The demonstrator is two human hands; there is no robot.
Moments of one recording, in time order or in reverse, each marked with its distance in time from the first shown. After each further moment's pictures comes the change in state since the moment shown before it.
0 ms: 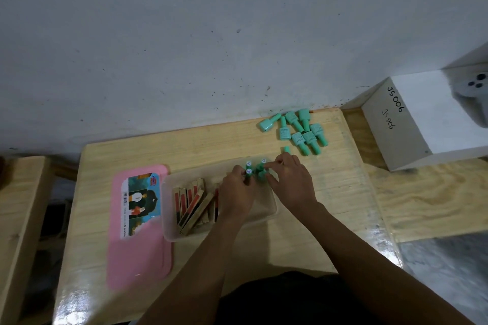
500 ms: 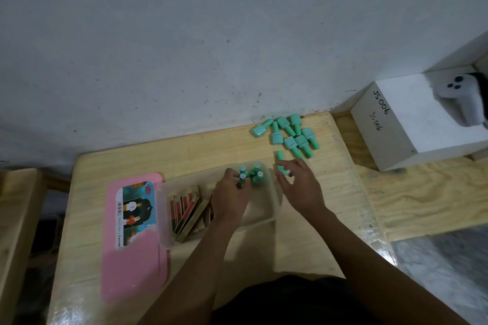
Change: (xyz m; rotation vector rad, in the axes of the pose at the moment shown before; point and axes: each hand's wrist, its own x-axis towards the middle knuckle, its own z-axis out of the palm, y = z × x) left_hand -0.001 0.001 -0.006 -0.024 0.022 0.028; right_hand -0.014 0.026 -0.013 0.343 0.056 0.218
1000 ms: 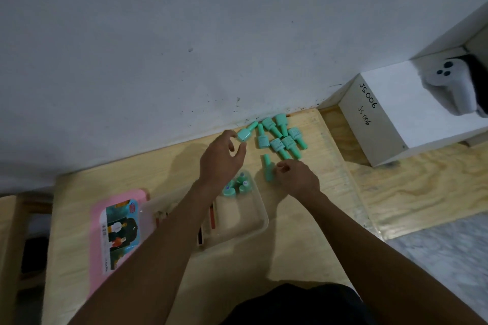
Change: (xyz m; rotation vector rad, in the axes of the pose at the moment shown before) left_hand 0.083 0.065 -0.006 0.147 -0.054 0.319; right_hand 0.054 0.030 -0.006 -0.102 -0.282 0.418
